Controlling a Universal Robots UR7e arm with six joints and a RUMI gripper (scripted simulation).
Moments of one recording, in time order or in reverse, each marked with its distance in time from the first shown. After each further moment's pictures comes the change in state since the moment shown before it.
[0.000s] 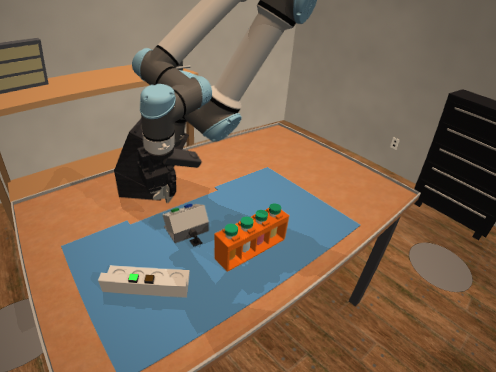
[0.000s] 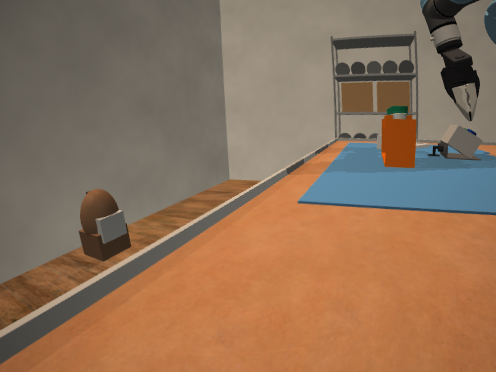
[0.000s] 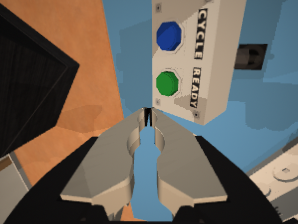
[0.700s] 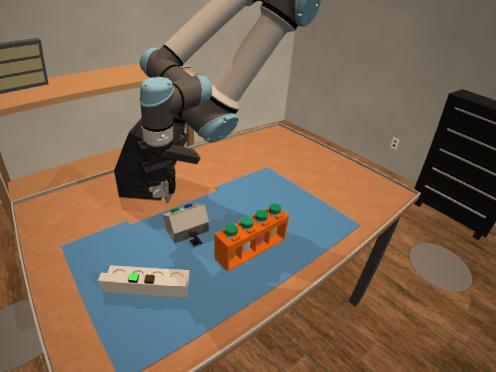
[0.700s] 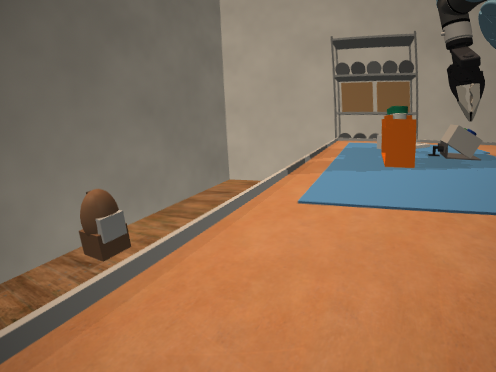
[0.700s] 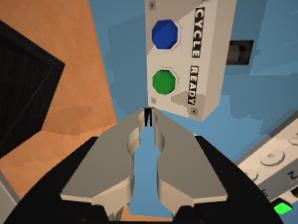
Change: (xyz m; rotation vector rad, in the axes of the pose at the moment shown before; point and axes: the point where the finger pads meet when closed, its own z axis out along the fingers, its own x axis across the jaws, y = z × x) arm -0.002 0.000 0.001 -0.037 0.122 0.005
